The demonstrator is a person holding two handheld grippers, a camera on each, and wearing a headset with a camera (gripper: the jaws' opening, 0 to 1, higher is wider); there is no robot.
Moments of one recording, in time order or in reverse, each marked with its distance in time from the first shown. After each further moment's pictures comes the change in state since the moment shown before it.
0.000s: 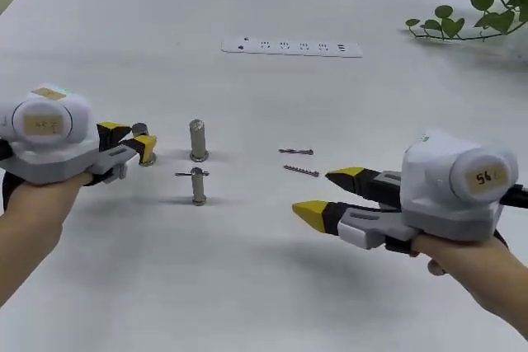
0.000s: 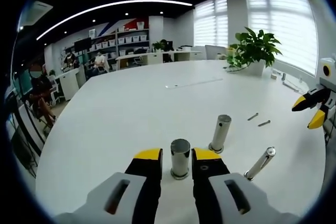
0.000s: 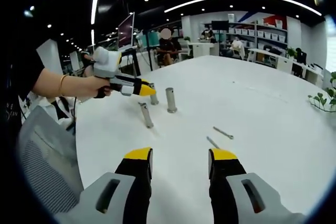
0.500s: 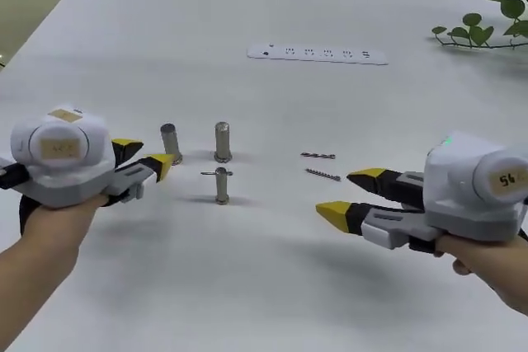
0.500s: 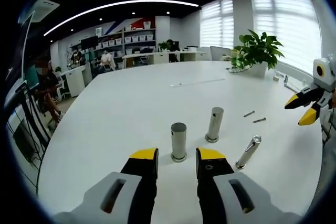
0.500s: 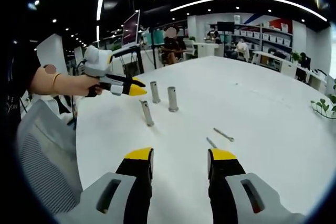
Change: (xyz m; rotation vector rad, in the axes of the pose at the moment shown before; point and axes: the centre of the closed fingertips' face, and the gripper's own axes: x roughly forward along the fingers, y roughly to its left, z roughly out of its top) left arm -0.032 0.000 -0.006 -0.027 -0.005 0.048; right arm 0.002 0.001 0.000 -0.036 0.007 0.025
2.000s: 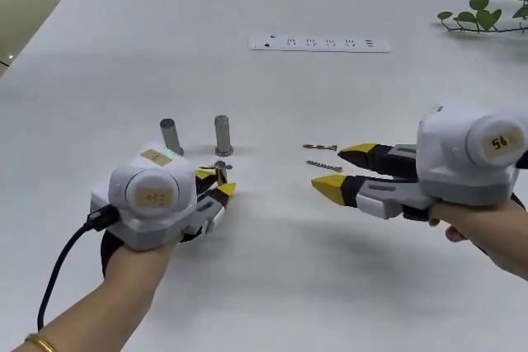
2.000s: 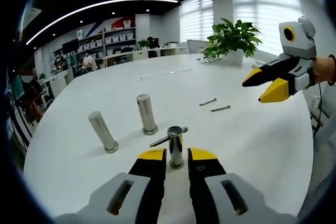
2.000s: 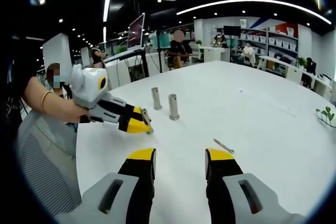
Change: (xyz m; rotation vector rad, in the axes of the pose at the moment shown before) left arm 0.008 -0.103 -0.030 0.069 0.035 -0.125; right arm 0.008 -0.004 0.015 -0.036 -0.032 0.049
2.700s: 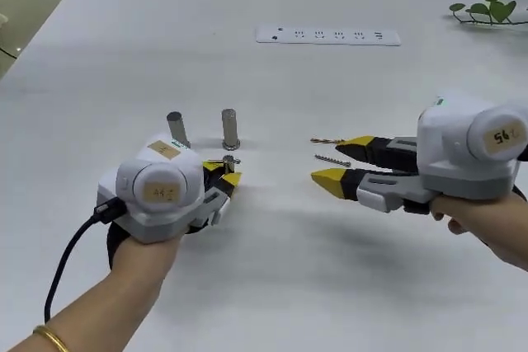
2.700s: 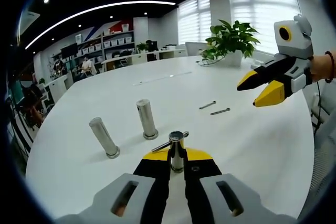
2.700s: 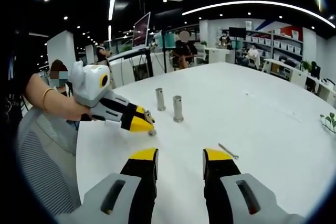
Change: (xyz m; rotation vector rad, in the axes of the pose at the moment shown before) left arm 0.000 0.001 0.005 0.028 -0.025 -0.003; right arm 0.009 0.006 0.004 -0.031 -0.001 0.037
